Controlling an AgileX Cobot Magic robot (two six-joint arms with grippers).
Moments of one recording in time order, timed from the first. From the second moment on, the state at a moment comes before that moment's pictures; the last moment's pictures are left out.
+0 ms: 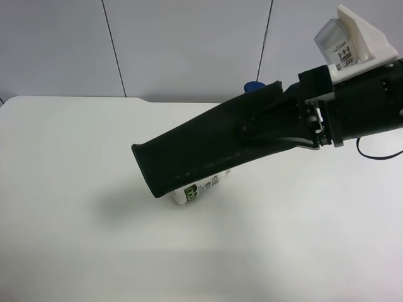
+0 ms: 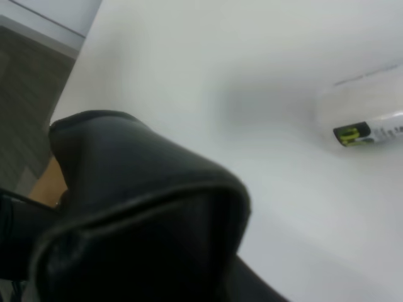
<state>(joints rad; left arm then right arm) -1.02 0.73 -0.95 0.15 1.16 -0.01 0.29 1.14 -0.71 1.21 0.89 -0.81</state>
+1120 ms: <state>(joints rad) -1.02 0.03 -0.51 0.05 1.06 -0.06 0.29 1.14 -0.71 1.21 0.88 -0.79</state>
